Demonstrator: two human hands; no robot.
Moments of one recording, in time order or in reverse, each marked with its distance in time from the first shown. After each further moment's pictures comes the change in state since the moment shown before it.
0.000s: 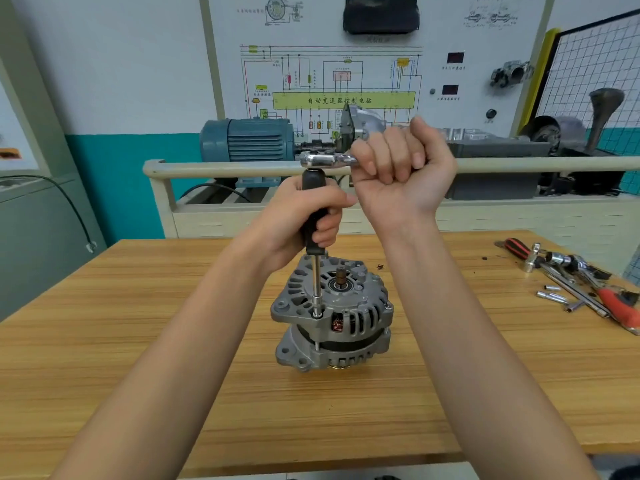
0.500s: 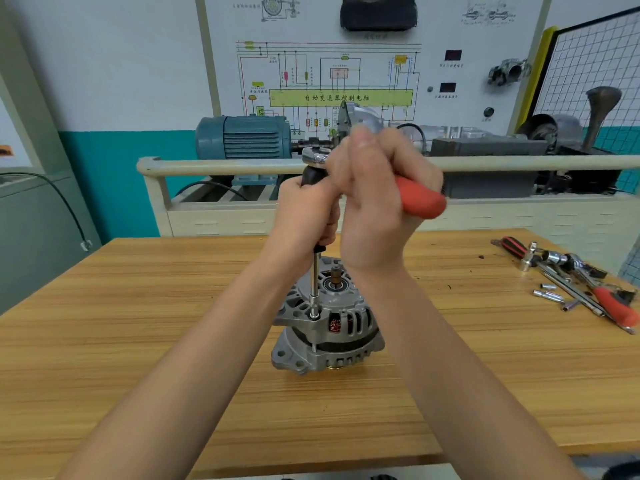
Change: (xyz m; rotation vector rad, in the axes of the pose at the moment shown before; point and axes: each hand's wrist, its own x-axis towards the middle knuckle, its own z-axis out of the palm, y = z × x) left_hand 0.008 -0.009 0.028 0.079 0.407 0.067; right_hand -0.035 0.036 0.015 -0.827 -0.242 -0.696
